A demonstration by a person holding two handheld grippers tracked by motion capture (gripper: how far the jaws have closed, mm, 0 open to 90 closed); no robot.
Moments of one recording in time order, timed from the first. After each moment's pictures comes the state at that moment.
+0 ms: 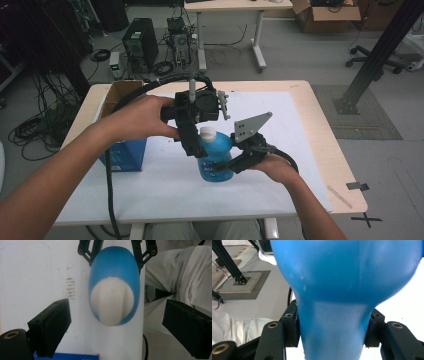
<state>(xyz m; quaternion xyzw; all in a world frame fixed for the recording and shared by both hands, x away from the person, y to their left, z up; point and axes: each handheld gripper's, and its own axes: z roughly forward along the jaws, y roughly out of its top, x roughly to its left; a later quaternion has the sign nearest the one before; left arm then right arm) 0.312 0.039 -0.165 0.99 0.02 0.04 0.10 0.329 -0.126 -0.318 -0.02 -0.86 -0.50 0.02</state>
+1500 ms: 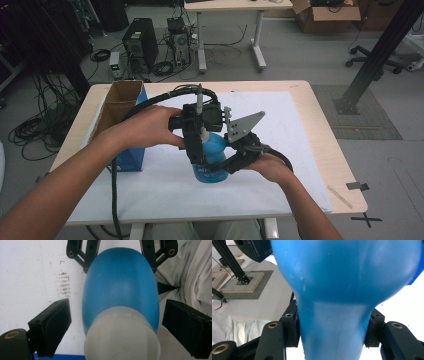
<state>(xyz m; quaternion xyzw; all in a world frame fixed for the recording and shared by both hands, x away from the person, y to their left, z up) 0.316 0.031 -0.198 1.00 0.01 0.03 0.07 0.329 -0.111 -0.315 0.00 -0.86 -0.50 0.03</state>
